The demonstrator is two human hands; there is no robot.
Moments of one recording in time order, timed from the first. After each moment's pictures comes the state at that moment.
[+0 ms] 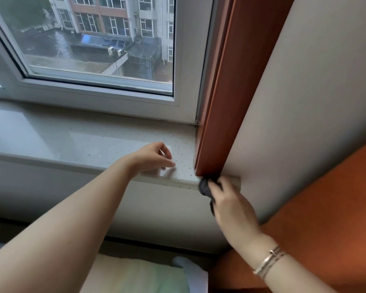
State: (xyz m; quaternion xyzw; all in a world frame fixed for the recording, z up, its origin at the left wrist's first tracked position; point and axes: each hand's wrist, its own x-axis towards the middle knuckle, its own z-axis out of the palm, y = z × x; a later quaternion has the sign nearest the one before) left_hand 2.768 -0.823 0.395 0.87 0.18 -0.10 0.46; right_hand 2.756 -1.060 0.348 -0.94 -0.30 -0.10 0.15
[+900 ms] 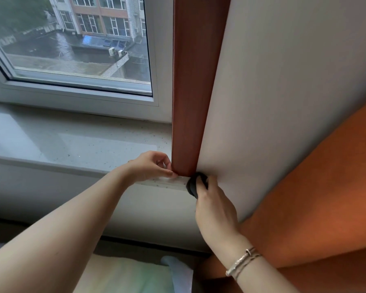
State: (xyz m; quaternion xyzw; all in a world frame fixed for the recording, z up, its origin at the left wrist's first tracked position) left_hand 2.778 -0.874 0.382 0.87 0.13 -0.11 0.46; right_hand 2.761 -1.076 0.349 -0.96 -0.23 -0.09 0.13
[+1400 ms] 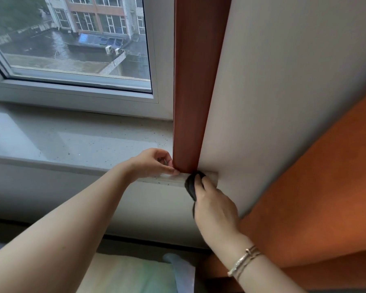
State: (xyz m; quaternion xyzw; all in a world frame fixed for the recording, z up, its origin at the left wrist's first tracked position) left_hand 2.778 -0.874 0.385 0.86 0.12 -0.13 0.49; right_hand 2.756 -1.078 0.351 -0.96 -0.24 -0.08 0.08
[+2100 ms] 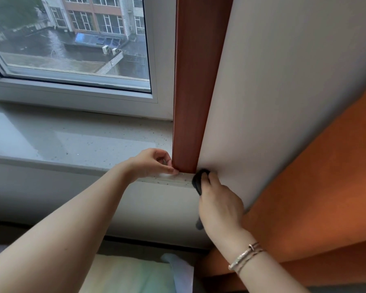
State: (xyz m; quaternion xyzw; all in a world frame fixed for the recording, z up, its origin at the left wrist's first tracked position) left_hand 2.777 -0.873 0.383 0.86 0.12 -0.11 0.48; right_hand 2.760 -1.078 0.364 -0.98 -0.21 -0.04 0.04
